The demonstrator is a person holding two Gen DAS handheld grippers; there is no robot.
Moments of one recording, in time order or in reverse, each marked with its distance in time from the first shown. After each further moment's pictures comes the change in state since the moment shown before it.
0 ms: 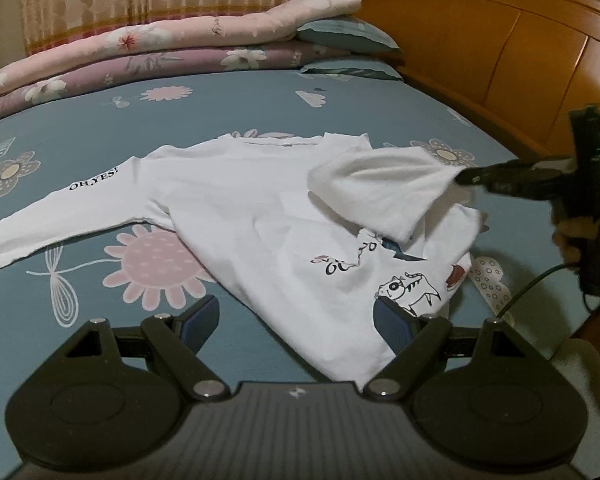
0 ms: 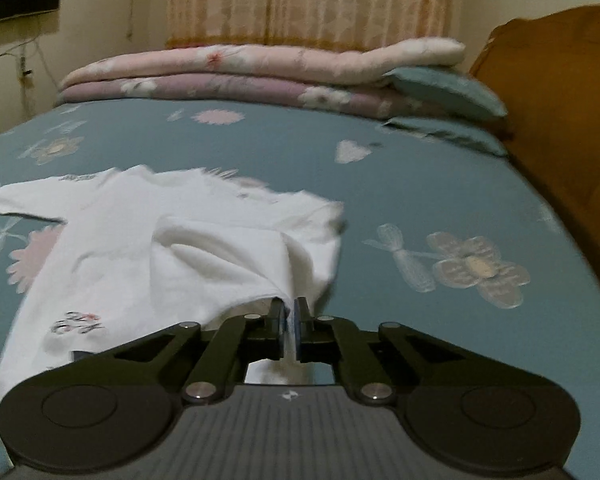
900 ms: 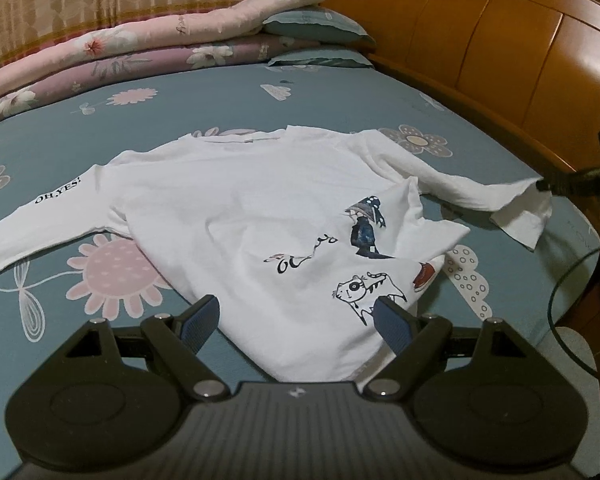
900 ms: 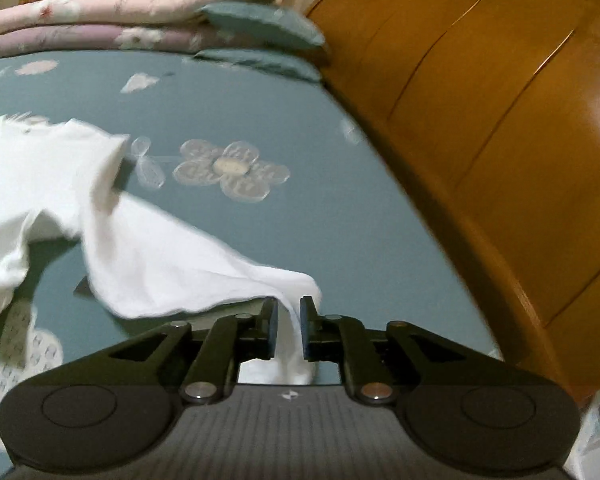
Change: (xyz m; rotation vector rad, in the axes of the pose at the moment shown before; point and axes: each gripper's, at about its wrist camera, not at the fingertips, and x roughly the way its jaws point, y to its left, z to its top) left arm 0.013 -0.031 0.006 0.070 0.025 -0.053; right arm -0.053 -0.128 -0.073 0.116 0.198 -0.434
